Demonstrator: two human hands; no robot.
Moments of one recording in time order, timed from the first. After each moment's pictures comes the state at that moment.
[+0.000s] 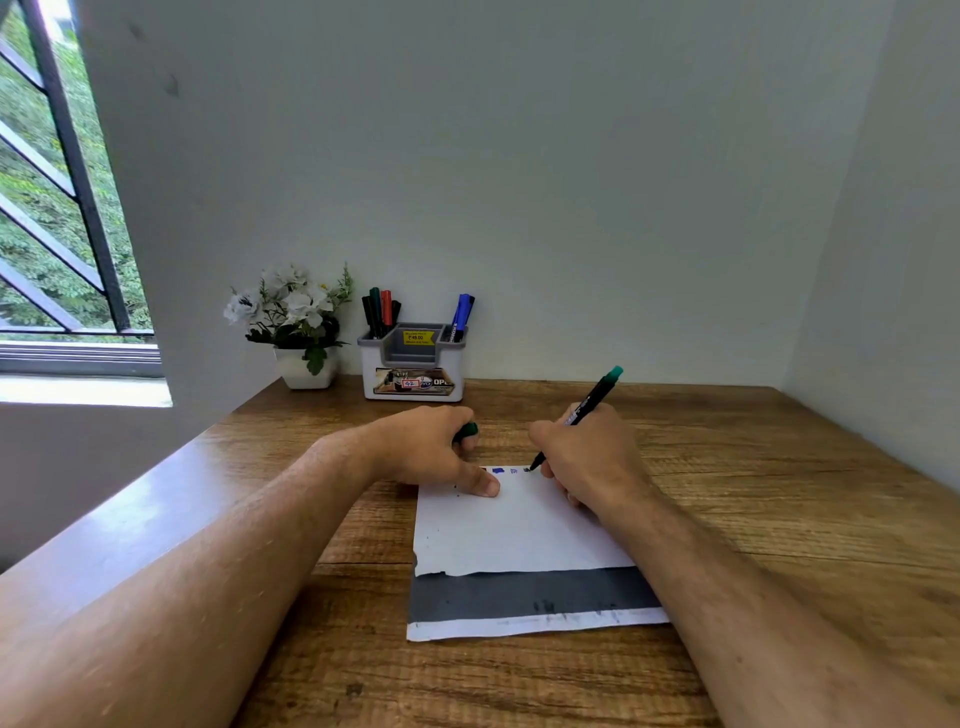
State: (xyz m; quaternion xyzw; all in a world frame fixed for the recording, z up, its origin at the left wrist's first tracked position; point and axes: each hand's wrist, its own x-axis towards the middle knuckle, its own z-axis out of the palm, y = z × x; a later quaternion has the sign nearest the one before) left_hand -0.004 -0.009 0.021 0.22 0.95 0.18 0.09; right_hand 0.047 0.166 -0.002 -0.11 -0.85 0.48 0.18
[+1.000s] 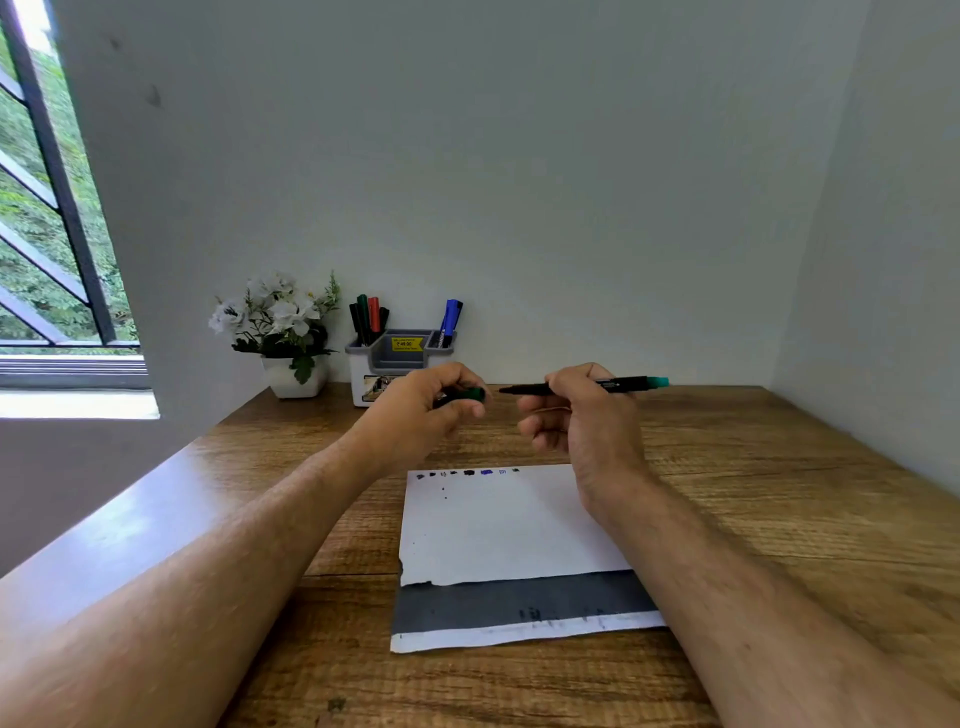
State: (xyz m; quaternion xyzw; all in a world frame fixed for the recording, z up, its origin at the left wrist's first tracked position) left_hand -0.010 -0.013 0.017 0.31 0.86 0.40 -0.12; right_hand 0.057 0.166 0.021 0.01 -0.60 0.77 0.22
